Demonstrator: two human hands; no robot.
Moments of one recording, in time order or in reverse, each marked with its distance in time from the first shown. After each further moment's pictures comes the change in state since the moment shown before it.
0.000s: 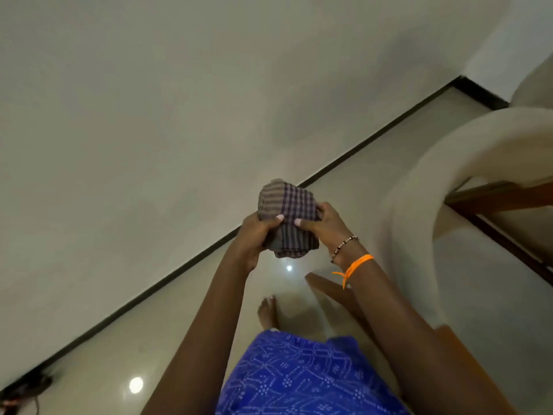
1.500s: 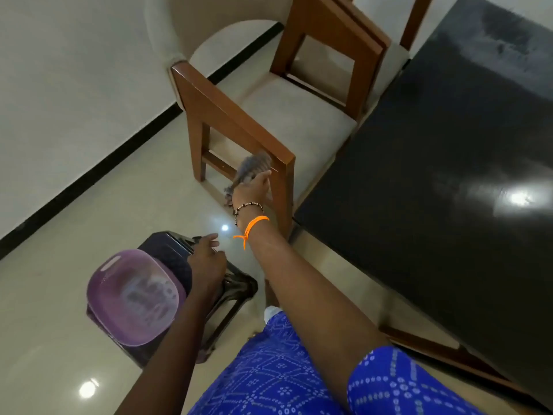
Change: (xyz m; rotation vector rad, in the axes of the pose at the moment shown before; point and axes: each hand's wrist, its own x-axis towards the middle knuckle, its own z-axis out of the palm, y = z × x) left_hand -0.434 -0.445 0.196 0.708 0.283 0.152; right_hand -0.445 0.282 -0.193 0.211 0.452 0.132
